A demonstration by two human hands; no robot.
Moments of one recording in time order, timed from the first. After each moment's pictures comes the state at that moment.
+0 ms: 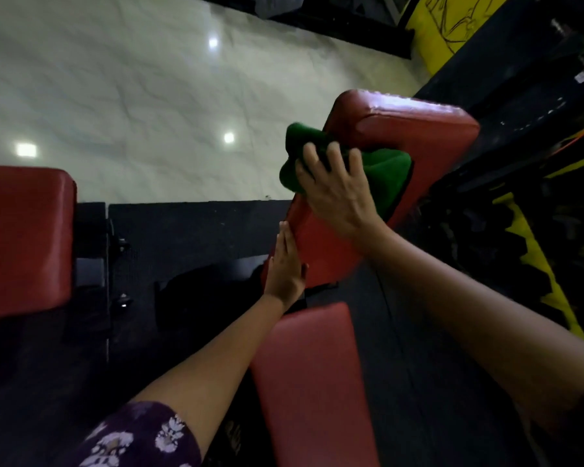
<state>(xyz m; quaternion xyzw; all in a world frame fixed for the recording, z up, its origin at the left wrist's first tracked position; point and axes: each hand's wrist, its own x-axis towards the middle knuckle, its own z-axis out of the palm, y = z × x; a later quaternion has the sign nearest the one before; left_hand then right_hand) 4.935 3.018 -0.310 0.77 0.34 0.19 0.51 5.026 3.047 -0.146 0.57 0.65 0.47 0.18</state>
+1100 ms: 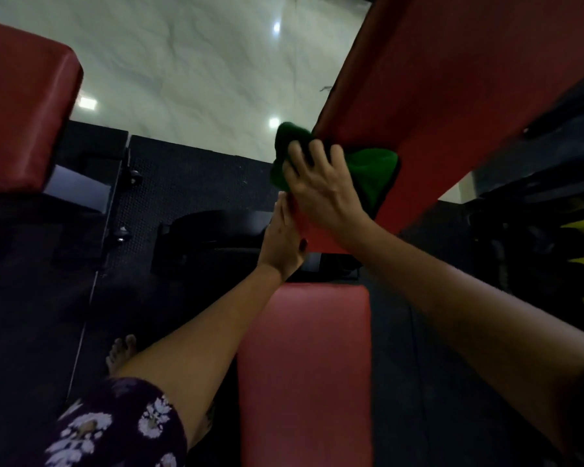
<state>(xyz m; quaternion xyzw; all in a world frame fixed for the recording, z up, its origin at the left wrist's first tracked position) 4.953 2.972 -0.457 0.78 0.42 0.25 0.39 5.021 2.994 -0.317 0.51 0.74 0.42 0.11</state>
